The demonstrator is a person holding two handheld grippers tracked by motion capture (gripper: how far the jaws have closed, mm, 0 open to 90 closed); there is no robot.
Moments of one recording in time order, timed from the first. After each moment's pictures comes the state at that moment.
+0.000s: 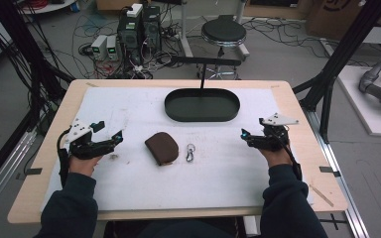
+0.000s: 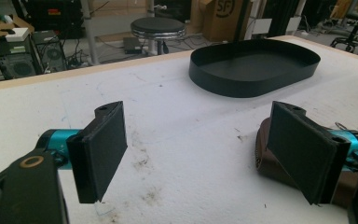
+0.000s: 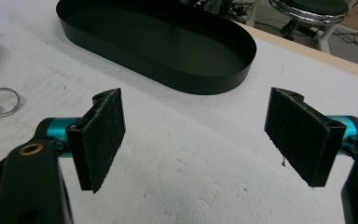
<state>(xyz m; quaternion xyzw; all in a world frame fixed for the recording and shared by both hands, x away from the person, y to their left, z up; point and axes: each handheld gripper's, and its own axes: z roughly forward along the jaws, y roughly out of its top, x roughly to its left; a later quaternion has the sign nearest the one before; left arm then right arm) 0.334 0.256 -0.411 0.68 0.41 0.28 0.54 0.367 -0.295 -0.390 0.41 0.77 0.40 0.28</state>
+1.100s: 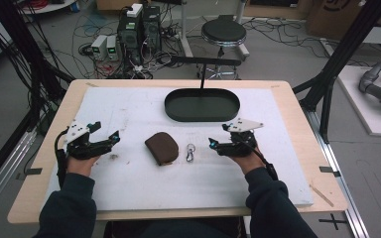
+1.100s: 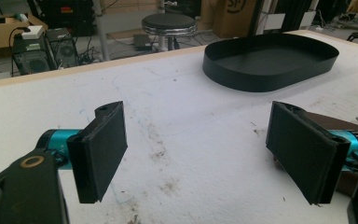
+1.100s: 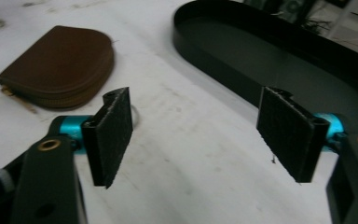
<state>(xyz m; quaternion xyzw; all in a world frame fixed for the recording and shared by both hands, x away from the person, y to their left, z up) 0.334 0.263 -0.415 0.68 0.42 0.30 0.52 0.359 -0.209 -0.399 0.31 0.82 0.44 0.22</state>
